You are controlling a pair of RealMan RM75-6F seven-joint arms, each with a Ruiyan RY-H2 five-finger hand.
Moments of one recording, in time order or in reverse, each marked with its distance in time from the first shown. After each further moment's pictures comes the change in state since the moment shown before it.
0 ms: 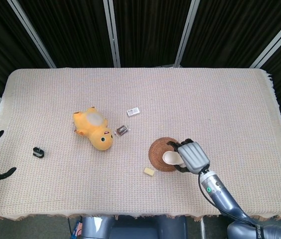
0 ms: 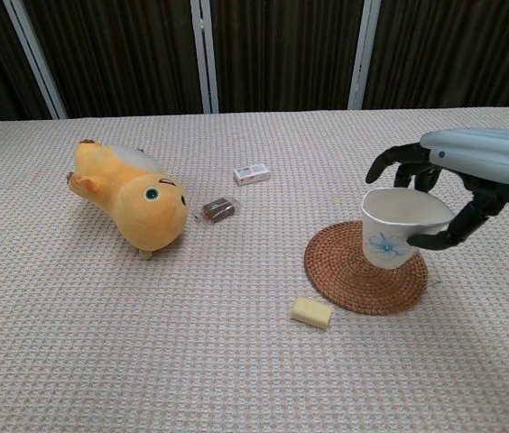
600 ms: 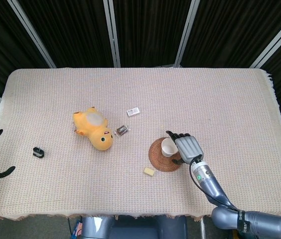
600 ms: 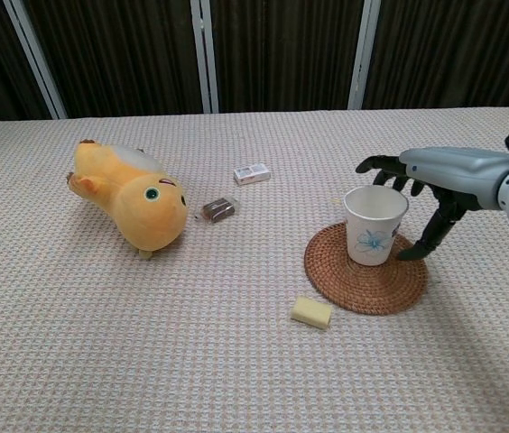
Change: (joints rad) left arm -0.007 0.000 -0.007 0.005 -0.023 -0.018 0.002; right arm 0.111 -0.111 0.012 0.128 0.250 -0.005 -0.080
